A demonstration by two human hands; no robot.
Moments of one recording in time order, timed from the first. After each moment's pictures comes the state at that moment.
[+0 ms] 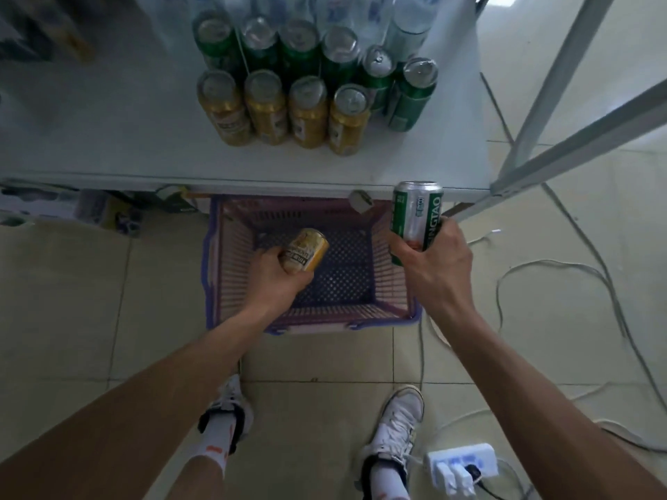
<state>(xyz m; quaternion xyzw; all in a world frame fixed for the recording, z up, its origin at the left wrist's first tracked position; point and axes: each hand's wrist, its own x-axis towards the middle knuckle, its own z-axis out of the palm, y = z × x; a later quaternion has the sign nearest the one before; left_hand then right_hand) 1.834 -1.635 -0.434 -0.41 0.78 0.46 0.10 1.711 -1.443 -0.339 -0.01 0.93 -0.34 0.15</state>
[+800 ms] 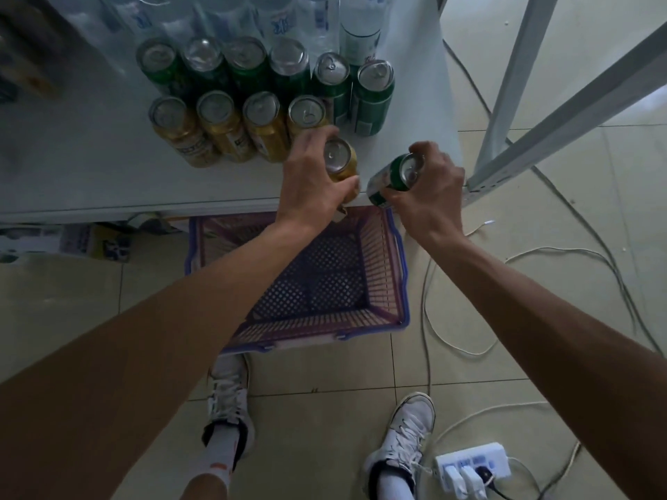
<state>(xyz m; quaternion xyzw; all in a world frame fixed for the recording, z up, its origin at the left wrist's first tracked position) 1.667 -1.608 -0.354 -0.19 0.90 0.36 -0.14 1.607 -1.450 -0.349 -0.08 0.94 -0.31 0.05</state>
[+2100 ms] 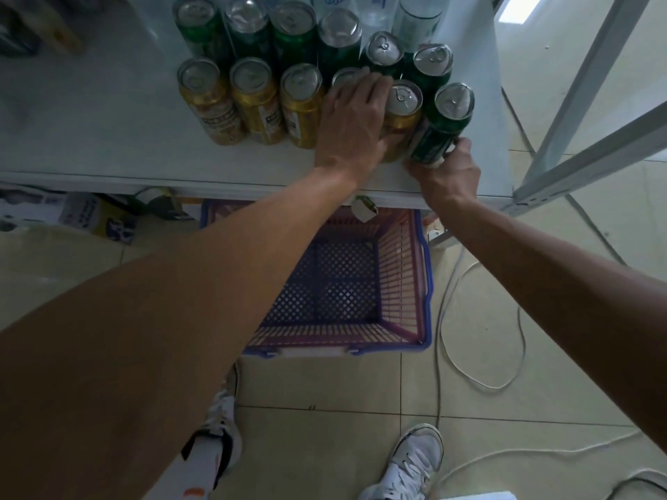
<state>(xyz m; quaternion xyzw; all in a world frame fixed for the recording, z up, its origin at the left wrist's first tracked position) 1.611 -1.636 -0.395 -0.15 0.97 0.12 -0.17 1.558 -1.486 -0.416 0.01 0.92 -0.38 0.14</state>
